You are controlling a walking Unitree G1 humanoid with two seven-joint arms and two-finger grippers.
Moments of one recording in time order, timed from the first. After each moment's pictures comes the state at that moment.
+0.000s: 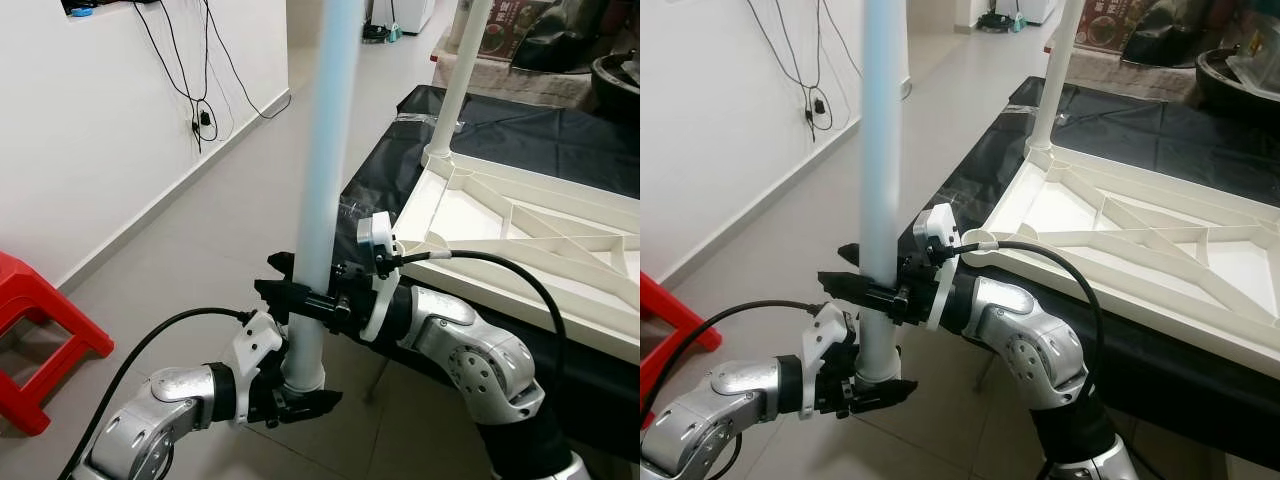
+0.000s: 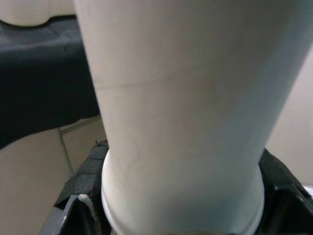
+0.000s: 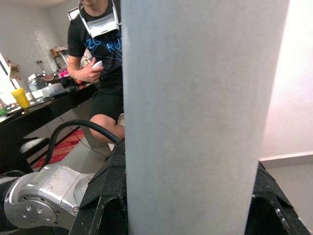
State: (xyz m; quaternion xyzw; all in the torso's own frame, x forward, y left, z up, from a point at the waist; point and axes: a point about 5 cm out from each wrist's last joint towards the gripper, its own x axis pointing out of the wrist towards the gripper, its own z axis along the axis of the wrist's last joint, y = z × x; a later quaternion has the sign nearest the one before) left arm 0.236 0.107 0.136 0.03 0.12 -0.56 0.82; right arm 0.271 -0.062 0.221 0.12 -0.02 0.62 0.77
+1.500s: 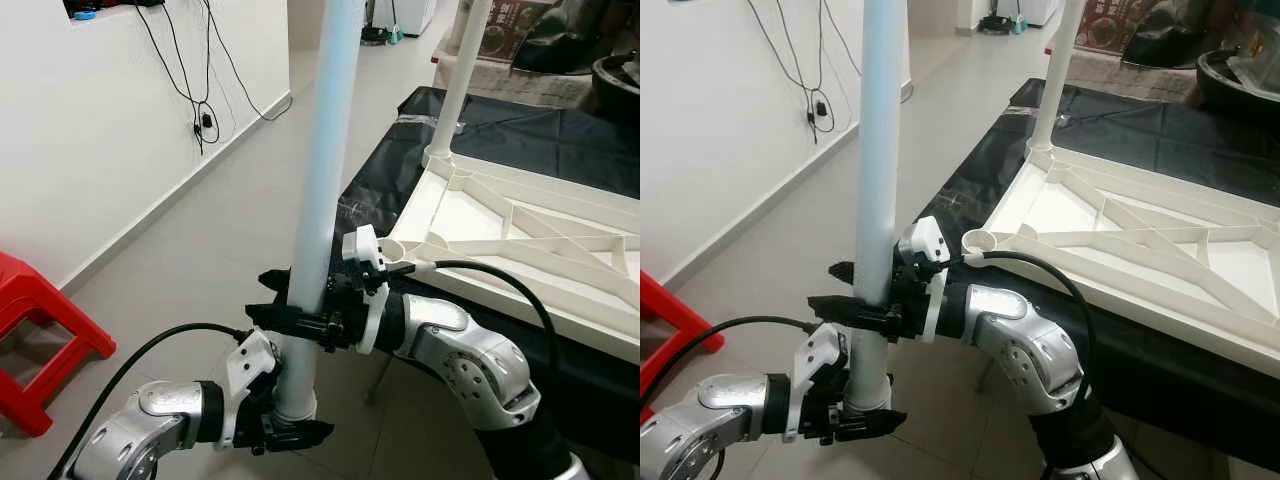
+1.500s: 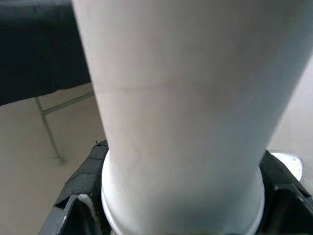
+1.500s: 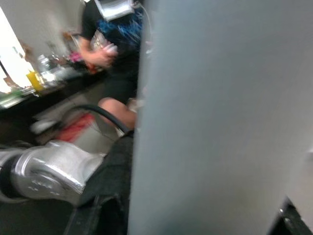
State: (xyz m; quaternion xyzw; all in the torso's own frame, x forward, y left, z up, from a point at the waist) left arm 0.222 0.119 0.128 0.04 0.16 -0.59 0.79; right arm 0.266 -0.058 0.215 0.09 0.00 0.64 0.76
